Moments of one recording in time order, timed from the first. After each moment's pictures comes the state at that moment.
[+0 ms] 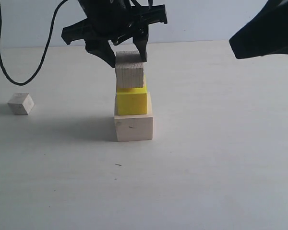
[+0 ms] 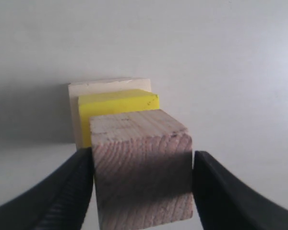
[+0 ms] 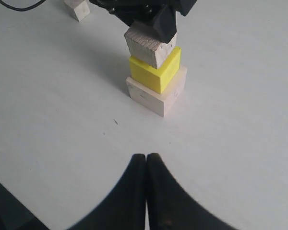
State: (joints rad) left arm -0.66 1.96 -1.85 -0.11 1.22 -0.57; right arm 0.78 1.02 -1.16 -0.02 1.06 0.17
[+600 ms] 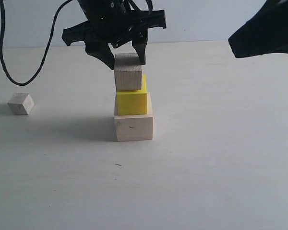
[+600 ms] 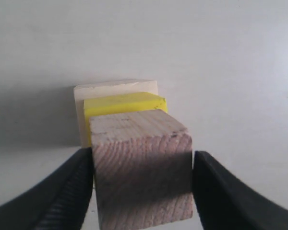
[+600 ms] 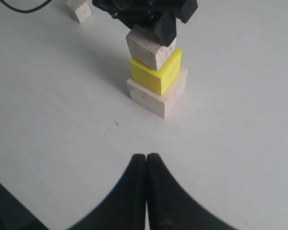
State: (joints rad) left arm -0.66 1.97 -1.85 -0.09 1.22 -0.56; right arm 0.78 1.02 -1.16 -0.01 1.06 0.17
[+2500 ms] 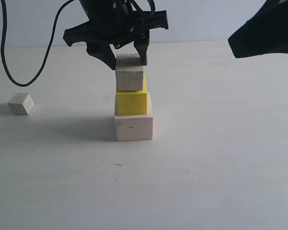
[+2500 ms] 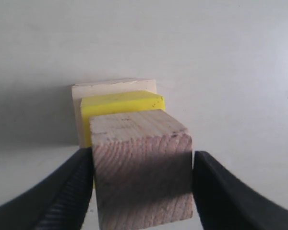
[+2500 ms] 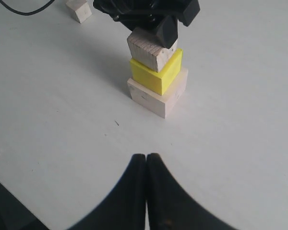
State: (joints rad) left arm -0.67 1.97 -1.85 -0.08 1.22 -0.58; right arm 0.78 1.02 -1.16 -0.01 1.06 0.17
